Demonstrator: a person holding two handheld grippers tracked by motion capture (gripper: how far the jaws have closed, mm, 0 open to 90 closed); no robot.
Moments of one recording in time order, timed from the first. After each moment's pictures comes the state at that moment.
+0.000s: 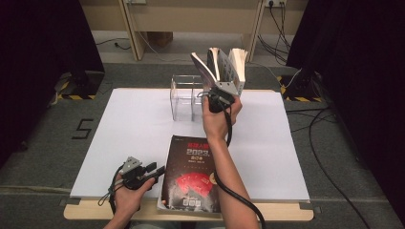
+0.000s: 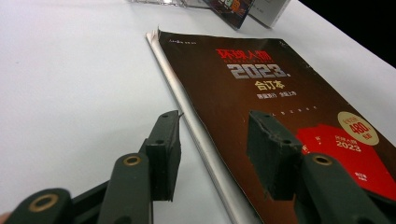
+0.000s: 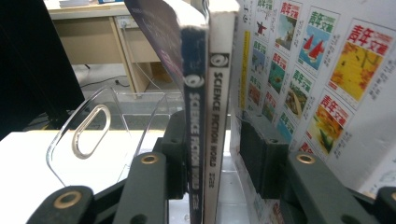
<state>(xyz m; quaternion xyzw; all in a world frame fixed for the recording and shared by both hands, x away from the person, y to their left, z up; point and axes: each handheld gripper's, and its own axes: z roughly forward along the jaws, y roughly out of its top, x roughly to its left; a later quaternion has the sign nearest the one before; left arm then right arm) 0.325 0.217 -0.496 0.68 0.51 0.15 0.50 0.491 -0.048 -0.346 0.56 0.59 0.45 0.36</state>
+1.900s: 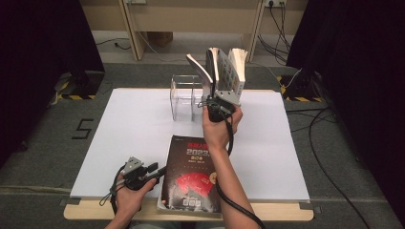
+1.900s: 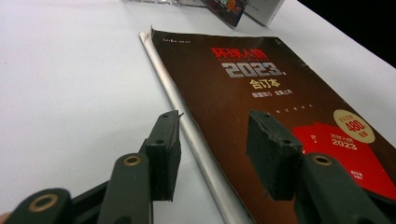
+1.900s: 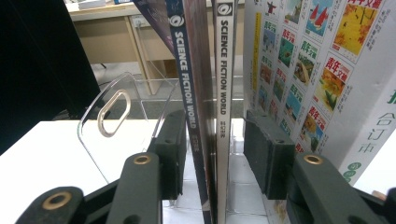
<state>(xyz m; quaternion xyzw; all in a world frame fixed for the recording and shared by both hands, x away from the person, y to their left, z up) 0.325 0.213 -0.497 0.69 0.50 0.15 0.50 0.466 -0.050 -0.356 0.56 0.59 0.47 0.34</state>
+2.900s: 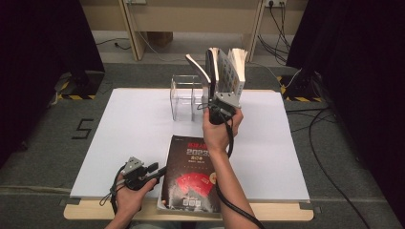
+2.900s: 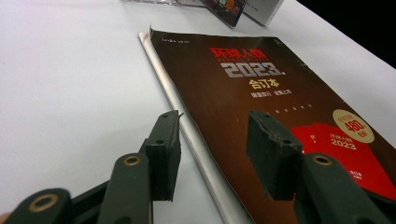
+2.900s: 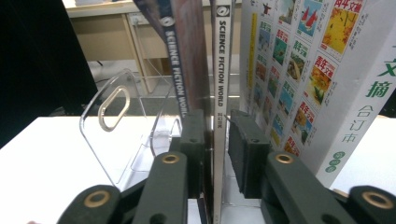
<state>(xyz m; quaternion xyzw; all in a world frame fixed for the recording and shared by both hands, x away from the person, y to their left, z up) 0.325 0.213 -0.497 0.69 0.50 0.15 0.50 0.454 -0.049 -0.352 0.56 0.60 0.47 0.34</state>
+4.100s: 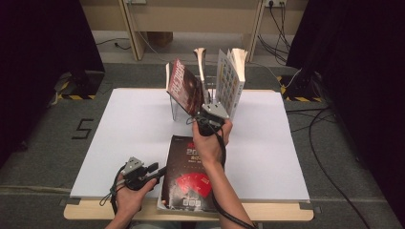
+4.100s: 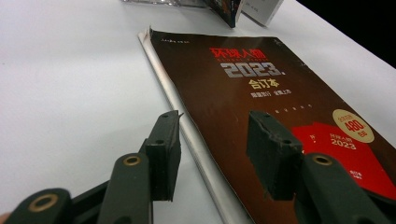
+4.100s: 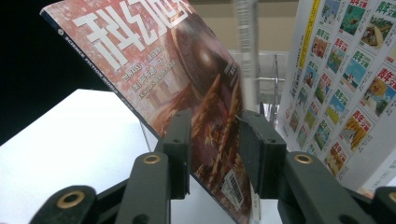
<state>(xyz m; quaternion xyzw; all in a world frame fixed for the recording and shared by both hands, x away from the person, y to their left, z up) 0.325 0.213 -0.497 0.69 0.50 0.15 0.50 0.436 -0.025 -0.377 0.51 0.64 0.48 0.32</state>
